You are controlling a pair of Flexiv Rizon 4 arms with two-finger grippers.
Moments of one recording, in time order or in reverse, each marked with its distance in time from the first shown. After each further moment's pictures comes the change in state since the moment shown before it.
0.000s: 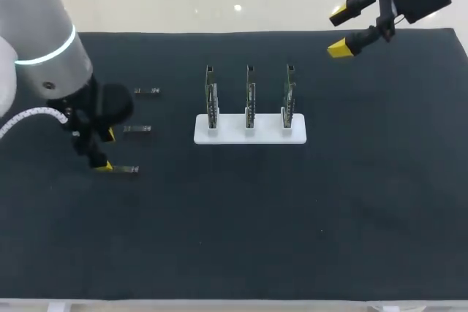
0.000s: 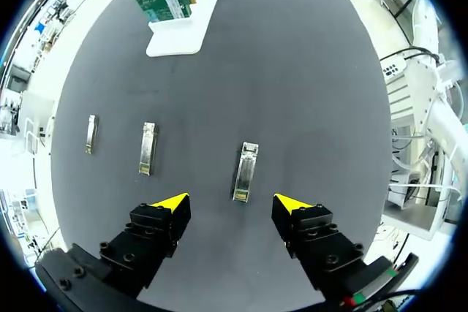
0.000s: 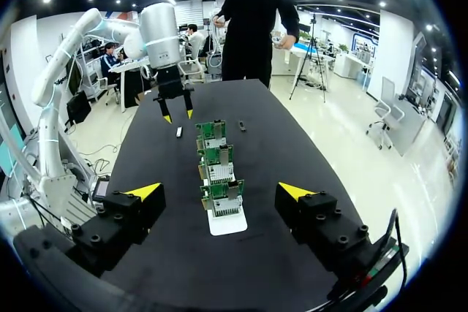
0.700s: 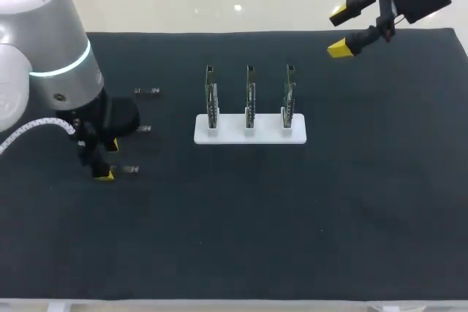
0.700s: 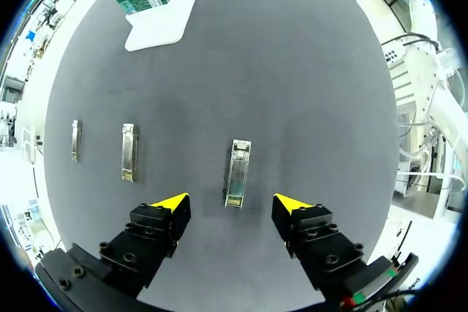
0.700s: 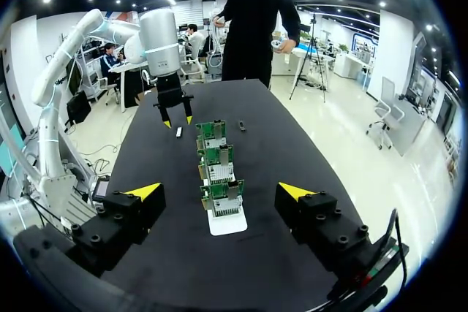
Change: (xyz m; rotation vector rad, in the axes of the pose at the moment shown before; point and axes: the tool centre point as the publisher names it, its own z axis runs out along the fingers) left arm 0.002 -0.007 0.018 0.009 0.051 0.072; right arm 0.000 0.000 0.000 0.000 0.000 0.000
